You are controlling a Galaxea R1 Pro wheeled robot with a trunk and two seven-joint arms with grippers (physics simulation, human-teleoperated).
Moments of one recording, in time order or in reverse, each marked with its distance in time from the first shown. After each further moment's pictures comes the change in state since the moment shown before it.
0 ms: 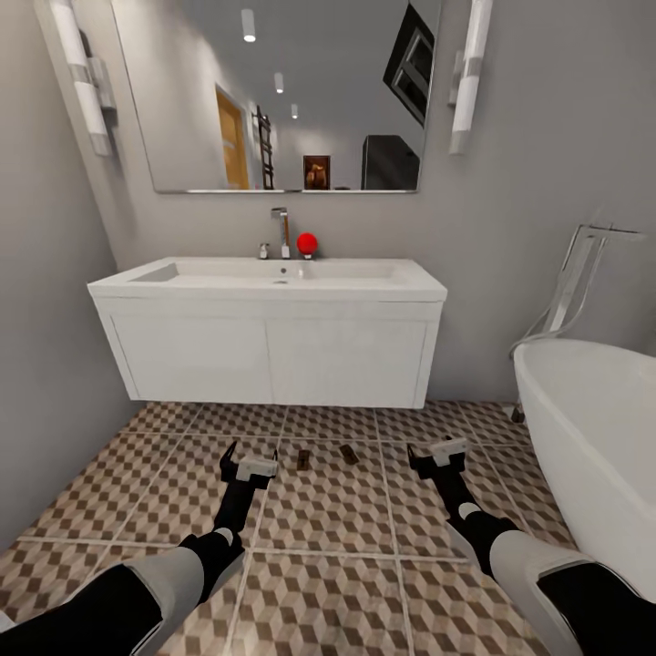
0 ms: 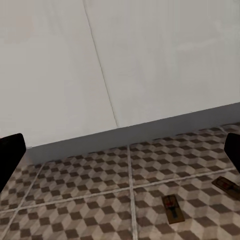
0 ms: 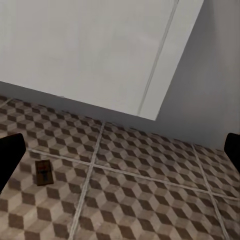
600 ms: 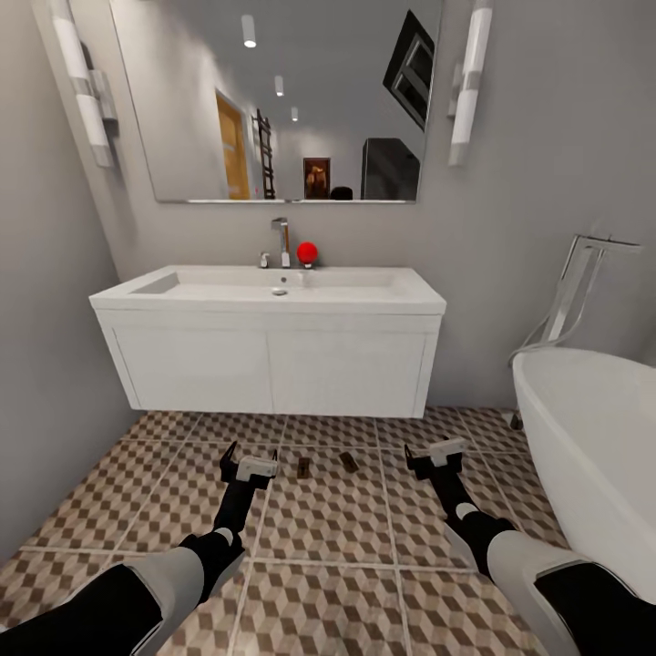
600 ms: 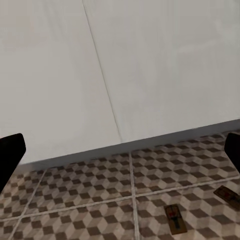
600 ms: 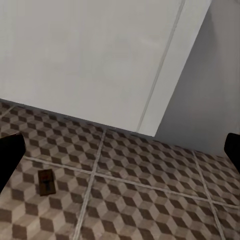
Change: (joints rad) left arm 0.000 0.000 0.000 0.000 0.000 0.001 0.000; right arm 0.000 0.010 0.000 0.000 0.000 0.002 0.000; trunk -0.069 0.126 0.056
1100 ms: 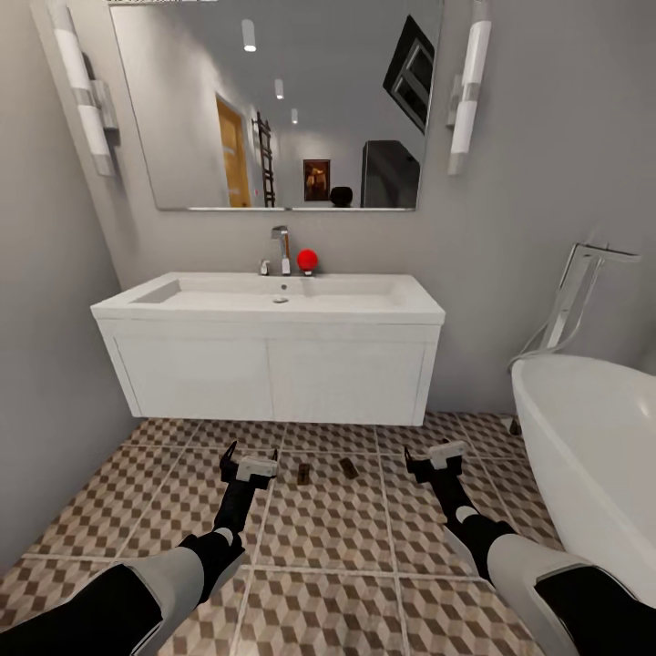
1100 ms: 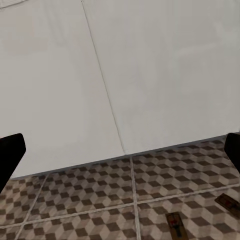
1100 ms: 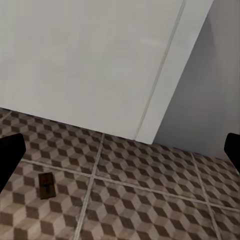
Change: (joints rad) left arm 0.000 0.000 0.000 0.000 0.000 0.000 -0.001; right arm 0.010 0.001 0.000 0.000 0.000 0.000 0.000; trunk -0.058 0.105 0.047
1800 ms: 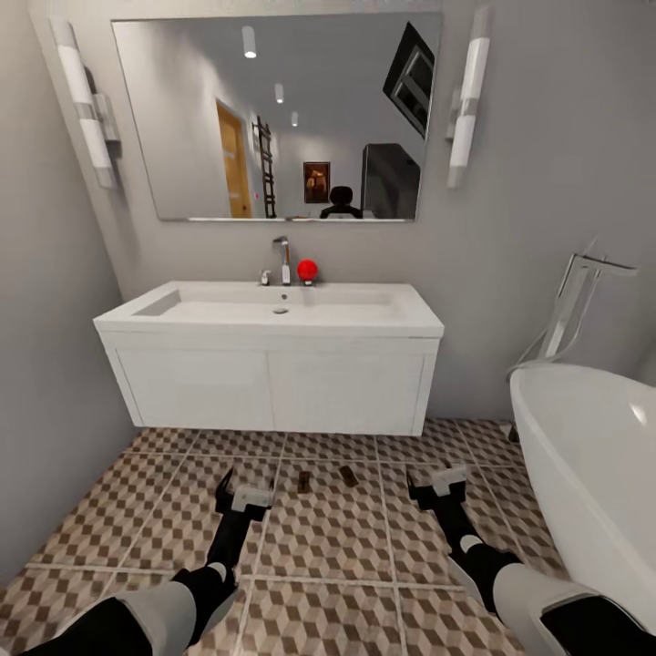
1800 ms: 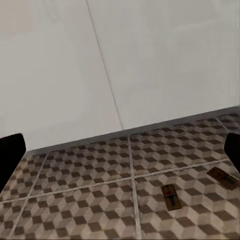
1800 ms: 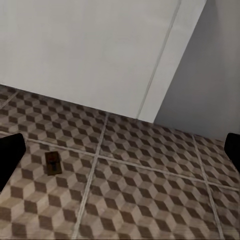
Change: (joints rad) left arm 0.092 0.008 0.000 0.002 0.000 -0.001 -0.002; right arm 0.082 -0.001 0.000 0.000 0.000 -0.001 -0.003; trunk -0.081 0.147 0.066
